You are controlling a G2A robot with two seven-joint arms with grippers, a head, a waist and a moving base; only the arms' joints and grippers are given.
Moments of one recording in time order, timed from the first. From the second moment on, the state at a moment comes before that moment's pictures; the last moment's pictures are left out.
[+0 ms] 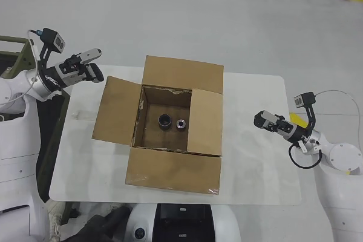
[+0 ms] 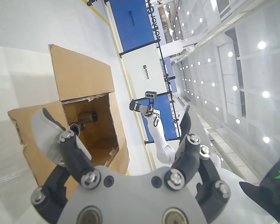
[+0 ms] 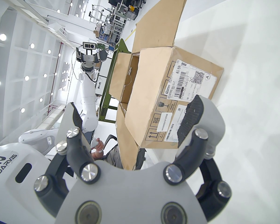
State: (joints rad) left arm 0.99 -0.97 -1.73 -1.49 -0.30 0.00 -1.23; right arm -1.32 -1.10 1.60 -1.53 0.27 -0.37 1.06
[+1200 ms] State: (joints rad) left arm 0.99 -0.96 -1.72 -1.37 -0.27 -0.04 -1.16; right arm -1.32 -1.10 1.60 -1.53 0.27 -0.37 1.06
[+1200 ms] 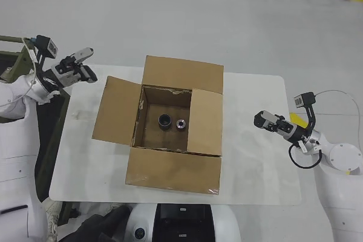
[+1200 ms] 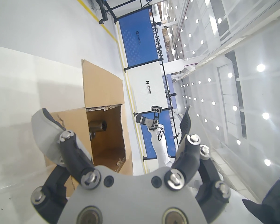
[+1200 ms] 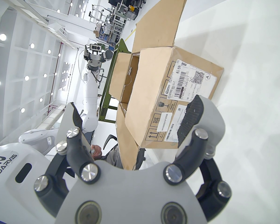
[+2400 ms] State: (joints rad) left arm 0.92 -0.95 -1.53 -1.33 -0.44 -0.09 -1.32; right arm -1.32 -1.10 1.60 -1.53 0.27 -0.37 1.06
